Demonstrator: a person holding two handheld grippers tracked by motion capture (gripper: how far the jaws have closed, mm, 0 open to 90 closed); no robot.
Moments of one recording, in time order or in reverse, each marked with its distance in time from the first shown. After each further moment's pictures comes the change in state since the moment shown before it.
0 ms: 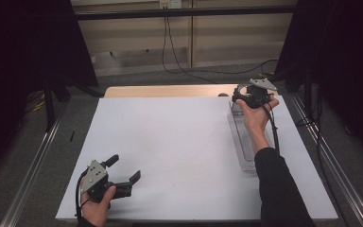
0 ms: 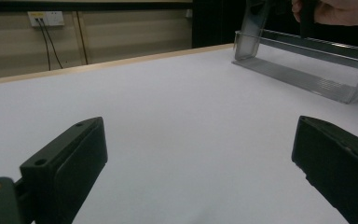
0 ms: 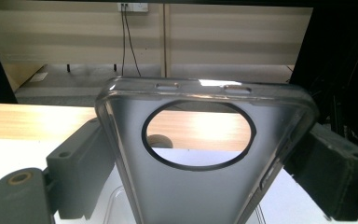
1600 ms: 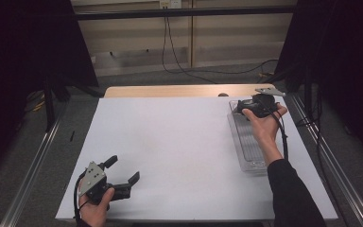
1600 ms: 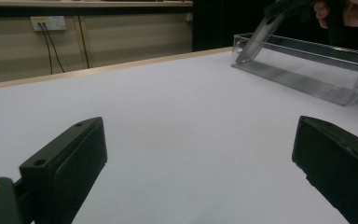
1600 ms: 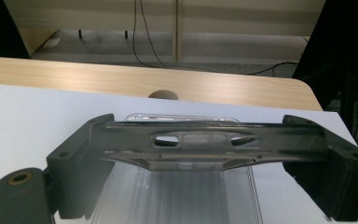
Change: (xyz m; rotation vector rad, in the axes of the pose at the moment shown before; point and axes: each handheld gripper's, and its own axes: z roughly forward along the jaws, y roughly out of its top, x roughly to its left) left arm -0.003 0.001 -0.006 -0.014 0.005 0.001; right arm -0.011 -0.009 -0.039 0.132 0.057 -0.024
